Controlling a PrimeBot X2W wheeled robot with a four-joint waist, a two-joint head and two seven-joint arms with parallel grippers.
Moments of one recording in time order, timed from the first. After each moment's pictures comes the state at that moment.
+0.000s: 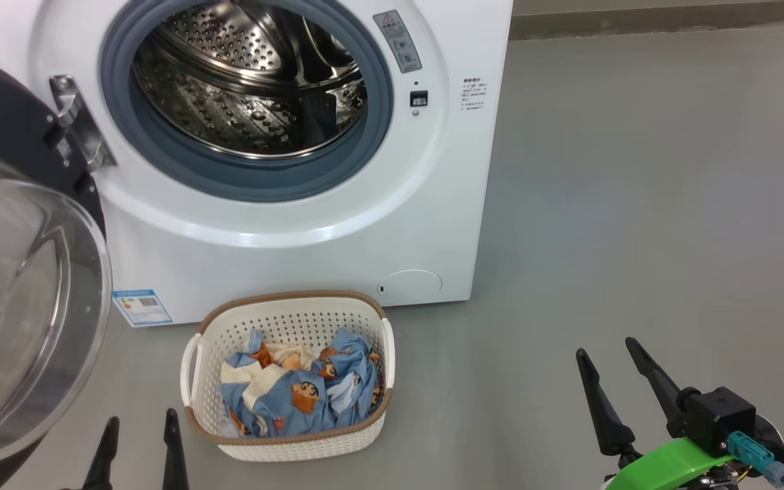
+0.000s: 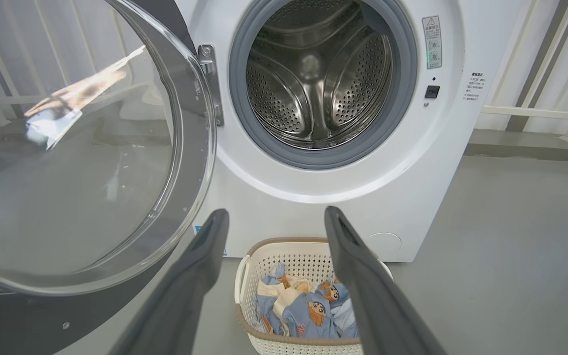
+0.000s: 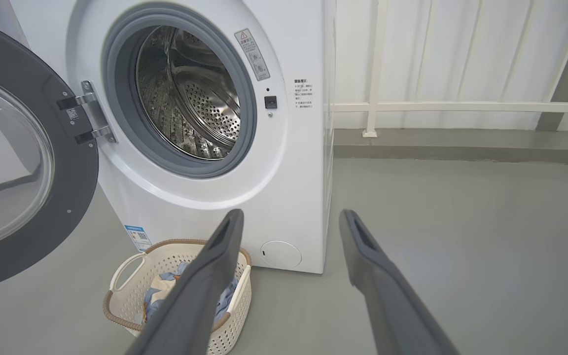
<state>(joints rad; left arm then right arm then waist) 0.13 0.11 -0.11 0.03 -0.25 0.12 -0.18 0.00 -0.05 0.02 0.07 0.14 0.13 -0.14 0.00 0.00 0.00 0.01</state>
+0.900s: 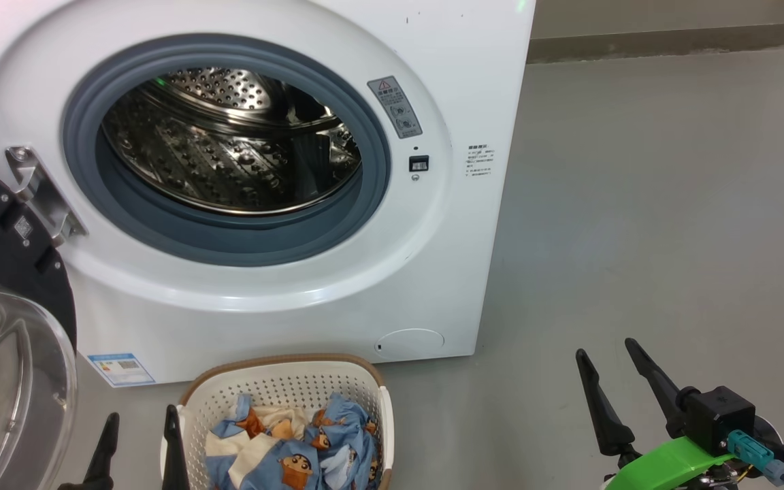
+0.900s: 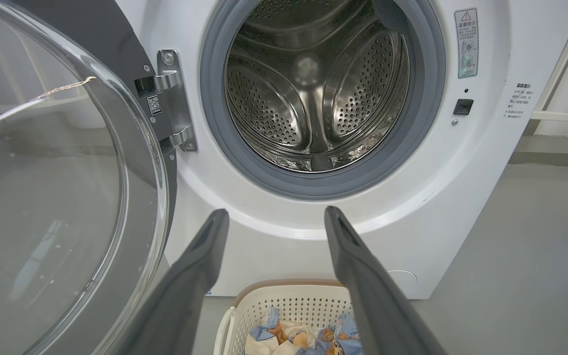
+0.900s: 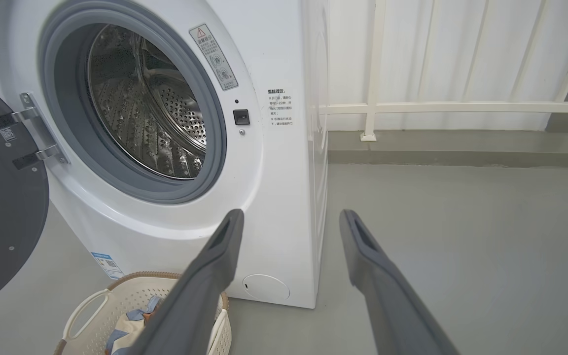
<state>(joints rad) 0.12 0.12 -0.12 0.04 -0.25 0.13 -0.18 0.00 -0.05 0.02 0.07 0.15 0.13 -0.13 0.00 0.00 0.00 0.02</state>
